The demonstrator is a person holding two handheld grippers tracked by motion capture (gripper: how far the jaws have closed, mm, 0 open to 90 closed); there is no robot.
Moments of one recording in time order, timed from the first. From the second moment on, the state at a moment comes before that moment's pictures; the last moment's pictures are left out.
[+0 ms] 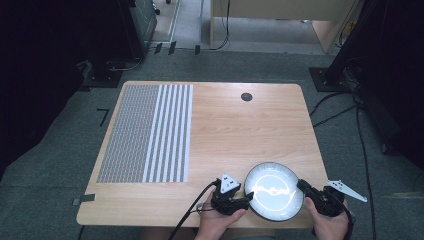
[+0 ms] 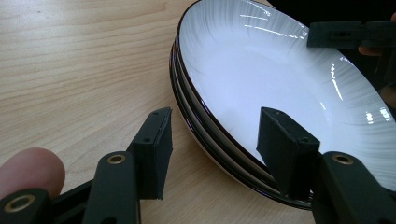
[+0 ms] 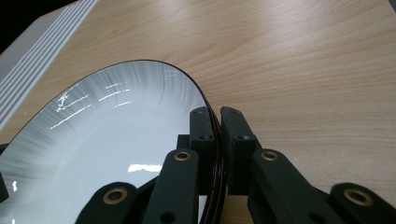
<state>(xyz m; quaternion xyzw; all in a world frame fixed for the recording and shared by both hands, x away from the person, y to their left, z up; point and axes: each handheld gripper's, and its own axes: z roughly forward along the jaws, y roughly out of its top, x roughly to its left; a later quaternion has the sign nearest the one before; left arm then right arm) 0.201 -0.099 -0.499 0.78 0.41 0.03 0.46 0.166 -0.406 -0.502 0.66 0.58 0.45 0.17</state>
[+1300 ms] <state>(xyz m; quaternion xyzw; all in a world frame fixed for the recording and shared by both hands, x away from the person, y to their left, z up) 0.195 -0.103 -0.499 0.79 0.39 0.03 0.46 0.163 -0.411 -0.495 0.66 0.56 0.47 0.17</state>
